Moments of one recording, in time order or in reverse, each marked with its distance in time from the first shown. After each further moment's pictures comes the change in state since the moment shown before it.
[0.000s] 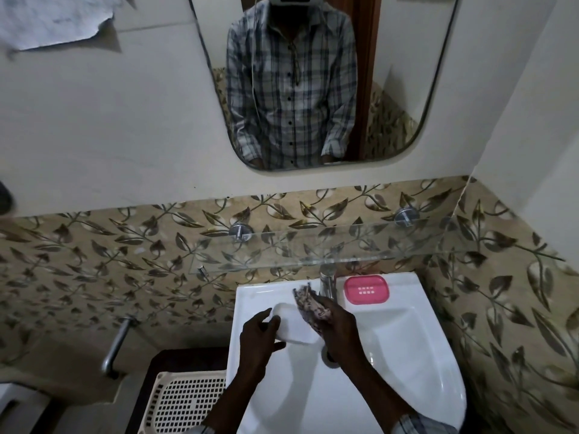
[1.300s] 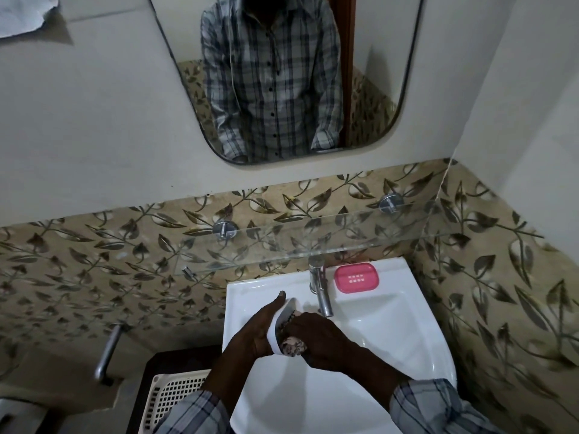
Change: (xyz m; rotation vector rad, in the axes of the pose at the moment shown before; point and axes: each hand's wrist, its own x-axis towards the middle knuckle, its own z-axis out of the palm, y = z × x) left_hand 0.020 0.034 0.022 -0.253 -0.552 -0.681; right_hand -0.005 0.019 -0.004 -0.585 -0.422 -0.787
